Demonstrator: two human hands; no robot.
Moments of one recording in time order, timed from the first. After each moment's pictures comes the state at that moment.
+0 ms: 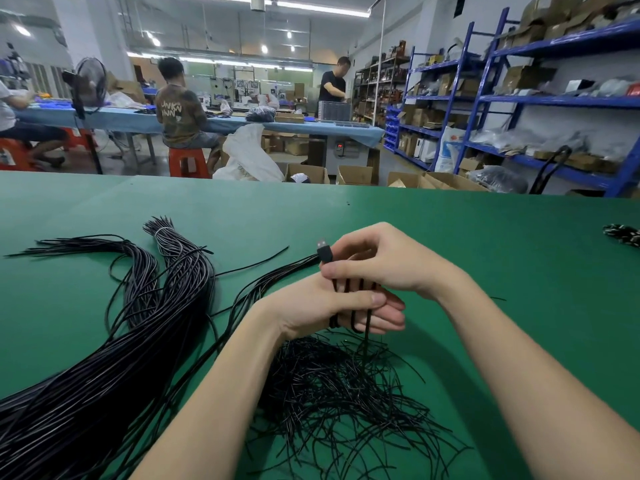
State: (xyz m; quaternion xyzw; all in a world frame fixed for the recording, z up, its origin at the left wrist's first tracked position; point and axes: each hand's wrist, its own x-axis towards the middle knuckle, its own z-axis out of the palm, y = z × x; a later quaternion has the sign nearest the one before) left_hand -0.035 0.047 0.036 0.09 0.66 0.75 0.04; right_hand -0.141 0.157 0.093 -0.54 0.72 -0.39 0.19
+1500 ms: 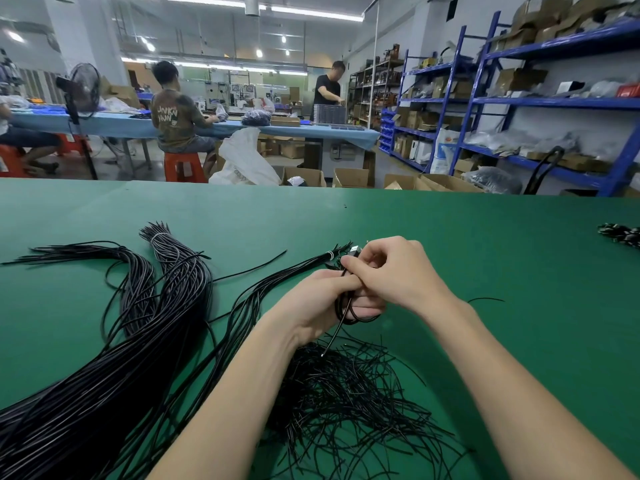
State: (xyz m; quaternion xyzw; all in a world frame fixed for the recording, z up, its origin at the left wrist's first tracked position) left_hand -0.053 0.050 0.031 -0.05 0.56 0.82 -0.06; right_hand -0.150 0.152 0.059 -0.39 0.84 -0.37 -0.06
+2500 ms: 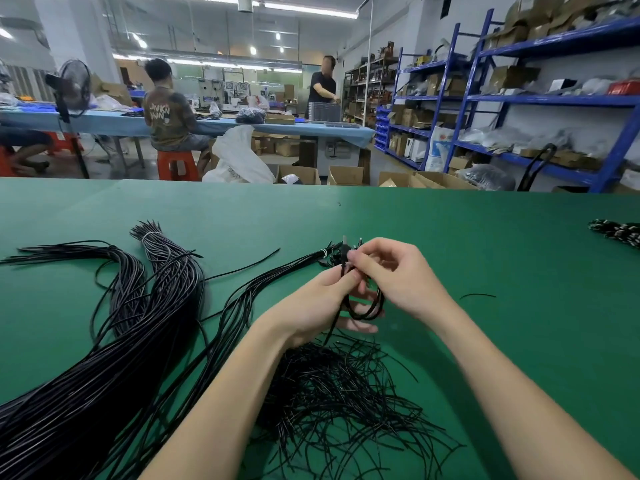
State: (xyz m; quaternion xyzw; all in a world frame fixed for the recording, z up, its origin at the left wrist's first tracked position) left_hand -0.051 0.059 0.029 -0.04 0.67 0.74 -0.05; right_hand -0.160 0.171 0.039 -0.41 0.72 -0.55 0.06
